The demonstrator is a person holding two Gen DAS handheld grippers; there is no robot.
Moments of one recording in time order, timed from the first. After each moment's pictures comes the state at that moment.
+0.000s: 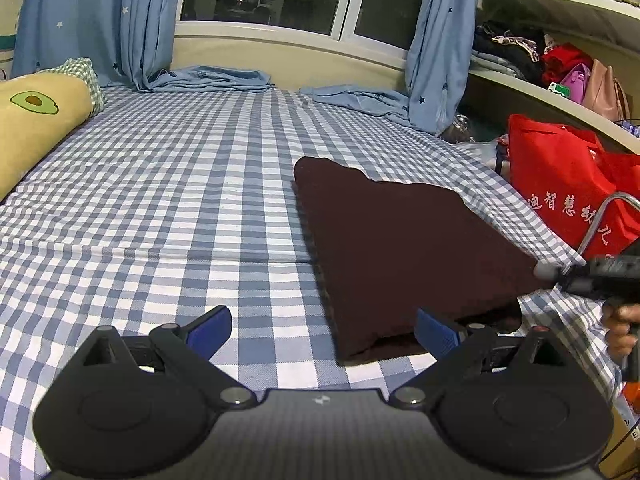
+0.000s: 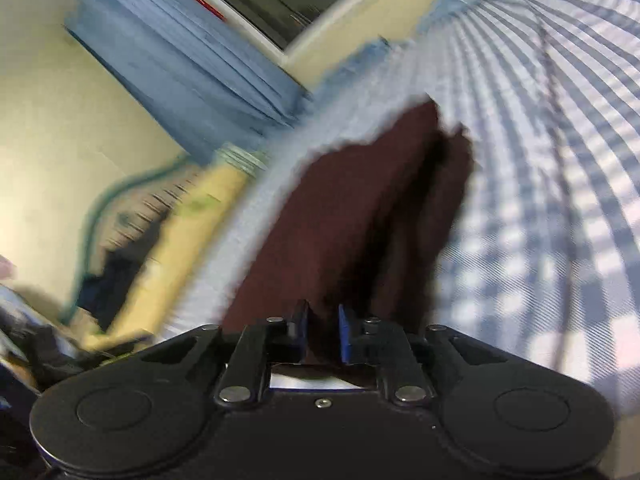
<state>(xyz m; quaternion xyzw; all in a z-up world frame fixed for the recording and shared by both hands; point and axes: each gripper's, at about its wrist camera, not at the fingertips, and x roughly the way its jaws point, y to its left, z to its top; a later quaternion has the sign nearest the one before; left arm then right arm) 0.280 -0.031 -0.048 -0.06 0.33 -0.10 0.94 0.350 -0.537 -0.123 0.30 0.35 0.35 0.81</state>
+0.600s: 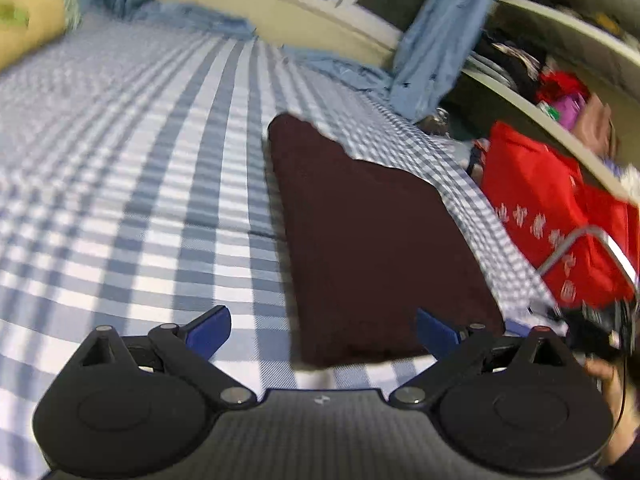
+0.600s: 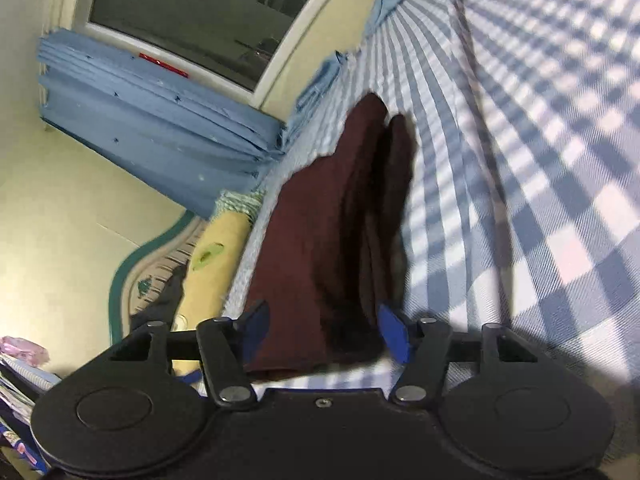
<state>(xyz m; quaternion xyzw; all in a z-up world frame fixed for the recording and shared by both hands) 0.347 -0.022 -0.085 -0.18 0.39 -0.17 0.89 0.335 -0.592 -0.160 0.41 0.37 0.30 0.78</state>
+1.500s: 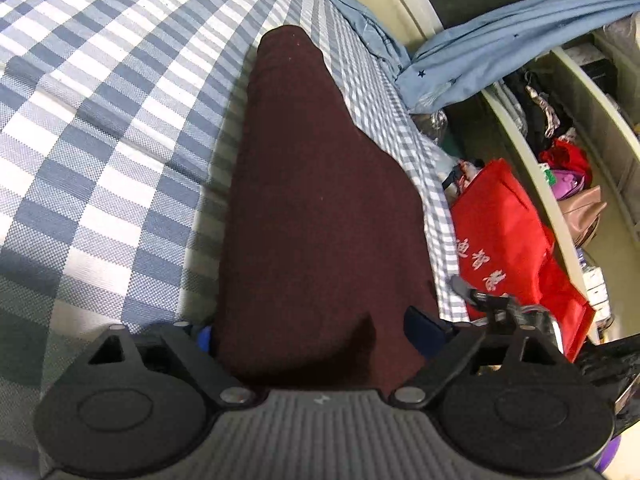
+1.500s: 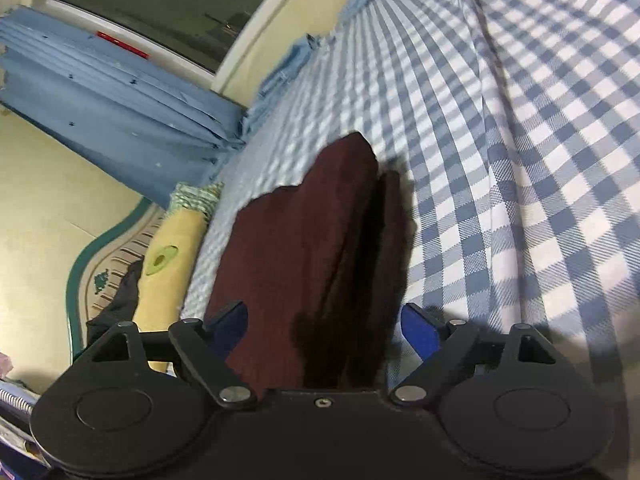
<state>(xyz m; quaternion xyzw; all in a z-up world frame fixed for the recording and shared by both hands) 0.437 -0.050 -0.160 -0.38 0.45 -0.22 0.78 0.464 -0.563 -0.153 0.36 0.43 0.27 0.78</state>
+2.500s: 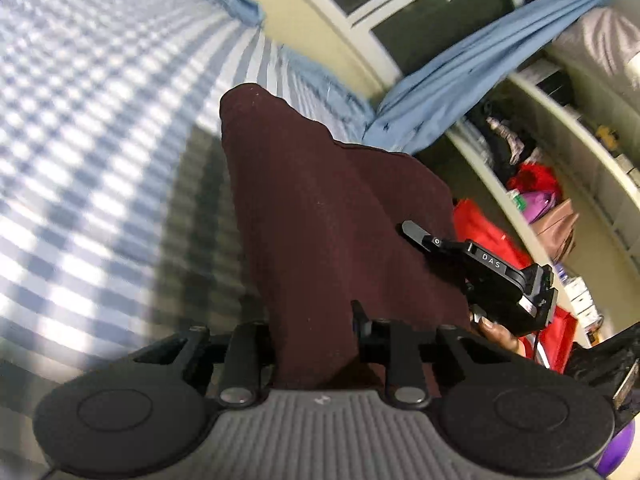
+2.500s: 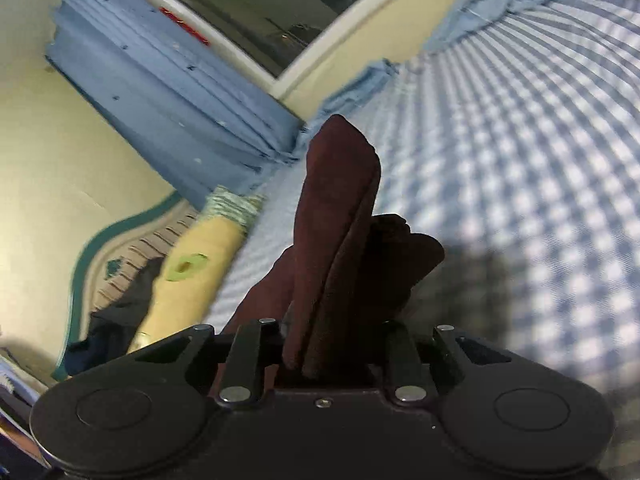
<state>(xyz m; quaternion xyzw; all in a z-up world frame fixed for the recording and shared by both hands) 0.406 0.011 -0.088 -0.34 0.36 -0.22 0.84 0.507 -0.441 -0.081 0.31 0.35 0.32 0.82</state>
